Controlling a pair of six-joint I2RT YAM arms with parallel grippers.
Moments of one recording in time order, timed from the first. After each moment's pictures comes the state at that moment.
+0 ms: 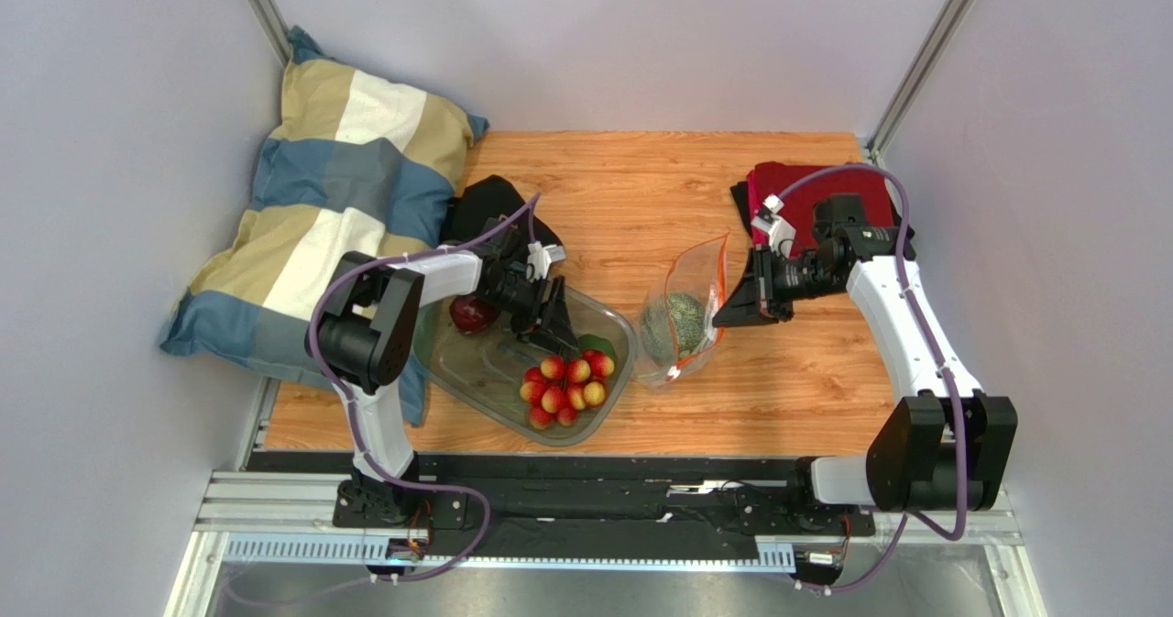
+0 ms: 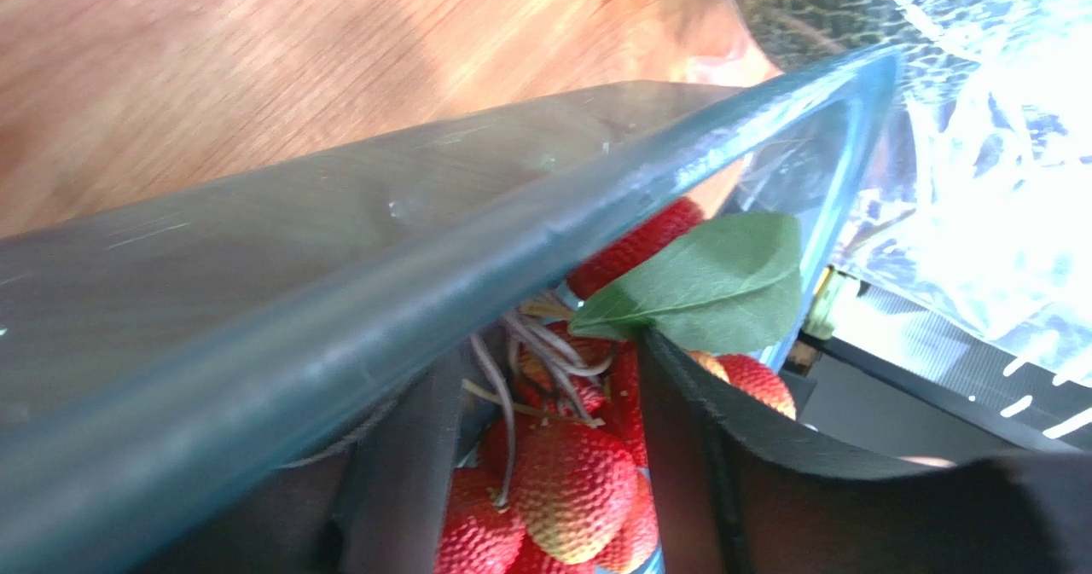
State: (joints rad) left arm -0.37 1.89 1.08 -0.48 0.89 -0.22; right arm 0.01 1.35 1.16 -1.09 -0.91 0.05
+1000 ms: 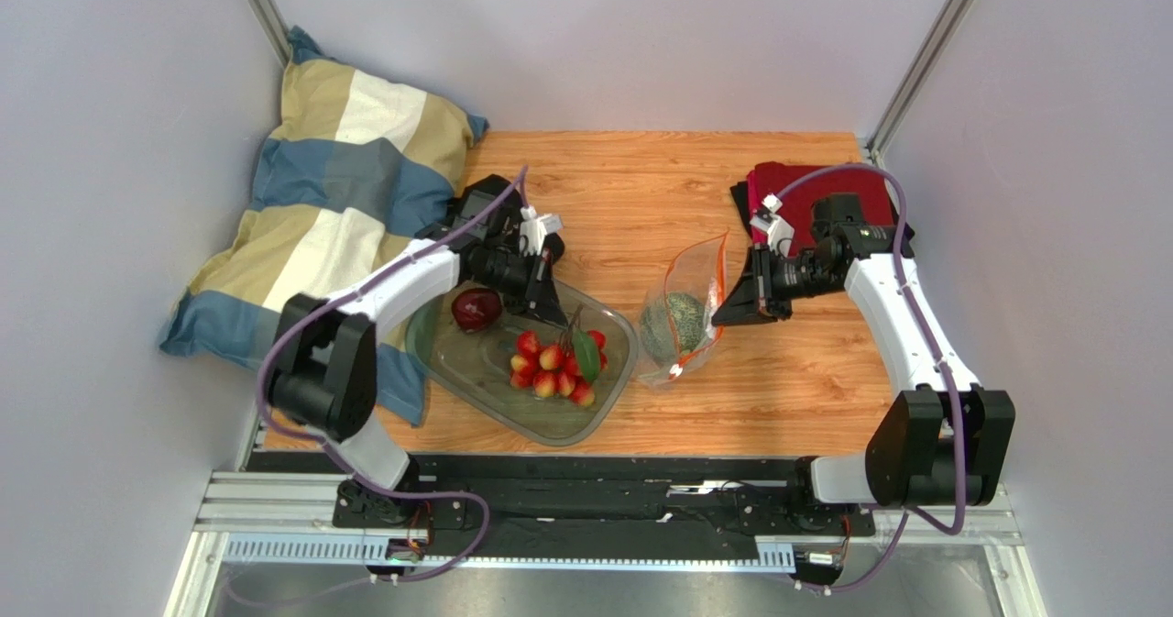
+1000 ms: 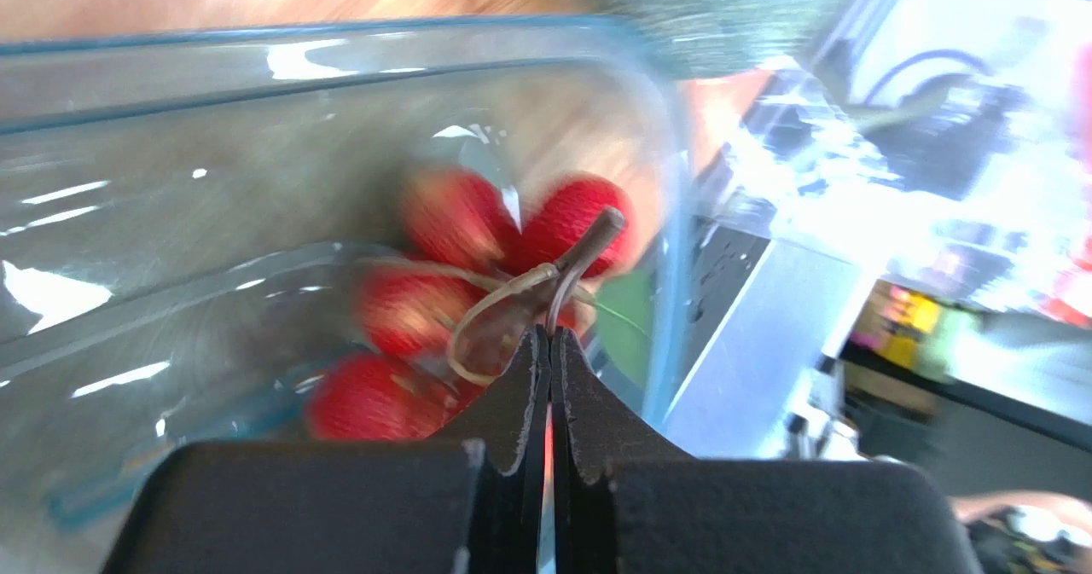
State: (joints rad) left arm -0.40 1.69 1.13 -0.59 0.82 -0.20; right arm 0.01 1.37 1.16 -1.08 -0.91 0.05
